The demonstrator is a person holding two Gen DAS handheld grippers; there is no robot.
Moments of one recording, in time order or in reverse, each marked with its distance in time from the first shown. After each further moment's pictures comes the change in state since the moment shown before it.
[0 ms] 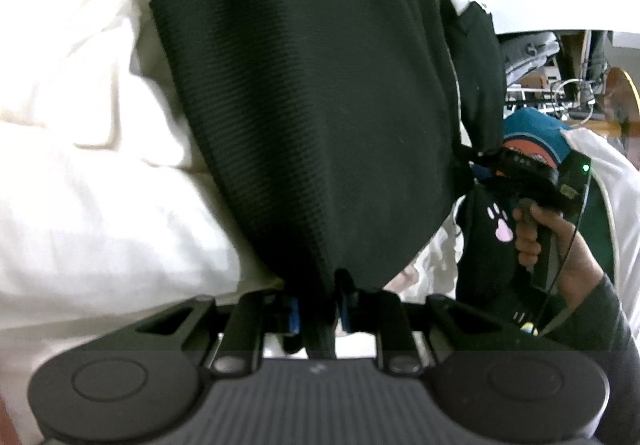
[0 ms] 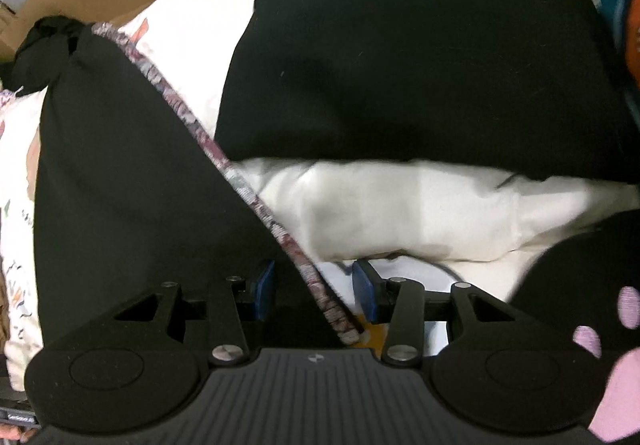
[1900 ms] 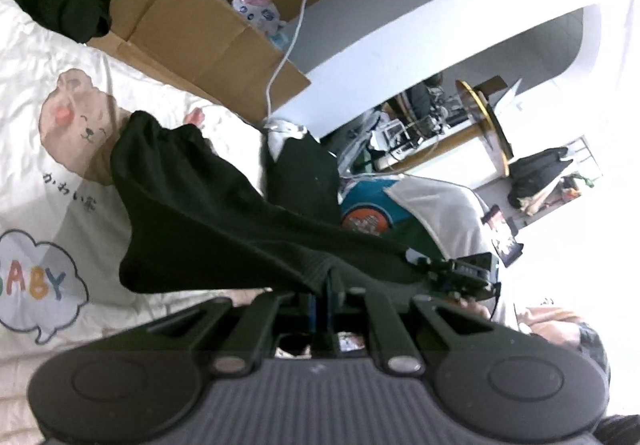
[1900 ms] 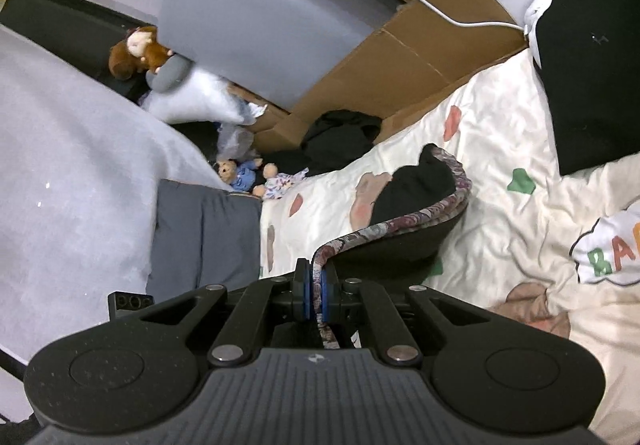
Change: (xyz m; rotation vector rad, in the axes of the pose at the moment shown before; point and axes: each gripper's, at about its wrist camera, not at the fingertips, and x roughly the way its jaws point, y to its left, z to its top) left arm -0.345 -0.129 0.001 0.378 -0.215 -0.172; right arm -0.234 0.119 -0.106 0.065 -0.284 0.733
